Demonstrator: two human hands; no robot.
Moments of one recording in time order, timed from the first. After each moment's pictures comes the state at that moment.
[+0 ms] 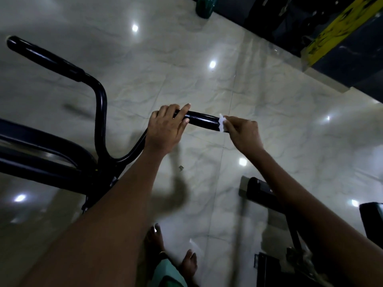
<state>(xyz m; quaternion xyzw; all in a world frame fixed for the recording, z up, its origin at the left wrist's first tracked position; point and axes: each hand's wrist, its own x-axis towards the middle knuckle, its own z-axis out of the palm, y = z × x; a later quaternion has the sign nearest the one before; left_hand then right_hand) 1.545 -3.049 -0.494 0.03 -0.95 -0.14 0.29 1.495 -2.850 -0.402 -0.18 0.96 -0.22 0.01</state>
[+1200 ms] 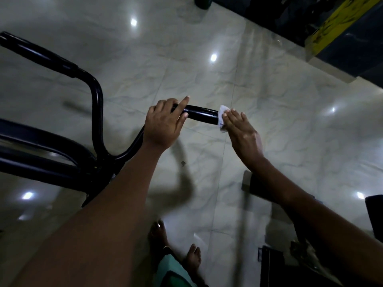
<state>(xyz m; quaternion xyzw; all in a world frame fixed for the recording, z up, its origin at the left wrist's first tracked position) 1.541 -3.050 -0.500 0.01 -0.94 -0.12 0.32 1.486 -2.815 -0.461 -0.42 0.87 -0.11 -0.24</state>
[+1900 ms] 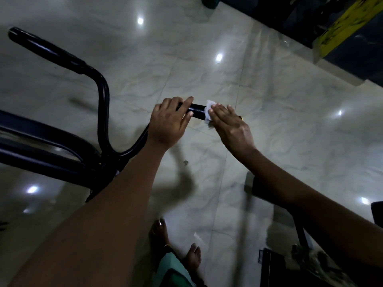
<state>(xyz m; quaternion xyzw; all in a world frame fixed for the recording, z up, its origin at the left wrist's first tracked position) 1.542 -3.052 -0.499 0.01 -0.94 -0.13 0.31 1.480 -2.851 -0.460 -0.50 0.83 -0.07 -0.25</state>
